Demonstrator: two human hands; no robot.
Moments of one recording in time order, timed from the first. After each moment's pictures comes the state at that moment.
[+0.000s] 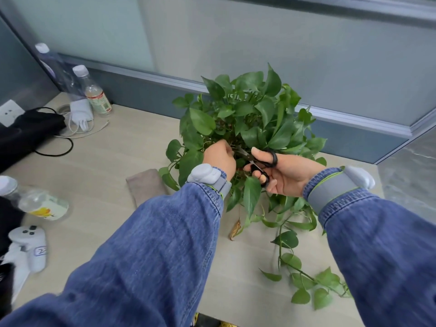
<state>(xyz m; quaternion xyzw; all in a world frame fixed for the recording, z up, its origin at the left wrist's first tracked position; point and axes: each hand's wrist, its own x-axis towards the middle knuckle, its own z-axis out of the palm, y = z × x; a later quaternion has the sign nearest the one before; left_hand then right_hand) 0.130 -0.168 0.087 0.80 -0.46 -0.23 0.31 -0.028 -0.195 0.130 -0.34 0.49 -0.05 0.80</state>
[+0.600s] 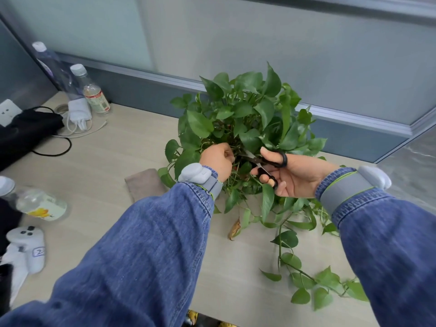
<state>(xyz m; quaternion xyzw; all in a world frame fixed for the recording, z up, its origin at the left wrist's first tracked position) 0.141 -0.158 0.092 0.76 -0.53 -0.27 0.26 -0.047 -0.201 0.132 -0.34 0.47 -0.01 0.81</state>
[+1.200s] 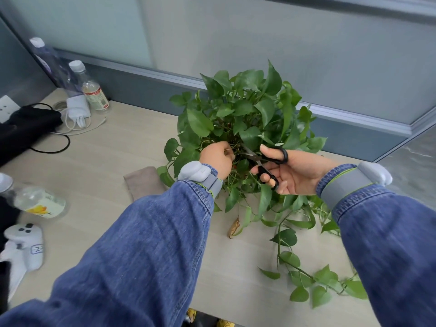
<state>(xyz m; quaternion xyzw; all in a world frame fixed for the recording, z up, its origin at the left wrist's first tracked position) 0.140 -0.158 0.093 0.77 -0.52 -0.27 0.27 -0.048 -0.203 0.137 -0.36 0.47 0.02 0.80</state>
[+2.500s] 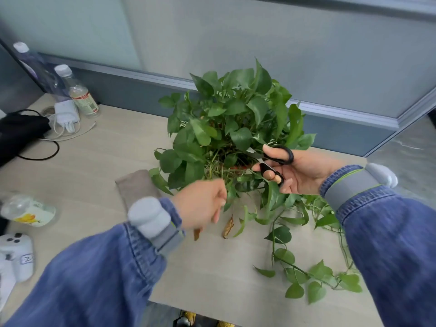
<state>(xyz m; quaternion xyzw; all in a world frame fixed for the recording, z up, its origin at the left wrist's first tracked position) 0.143 -0.073 0.119 0.64 -0.65 -0.39 0.08 -0.077 -0.204 0.136 -0.34 0.44 -0.02 0.83</state>
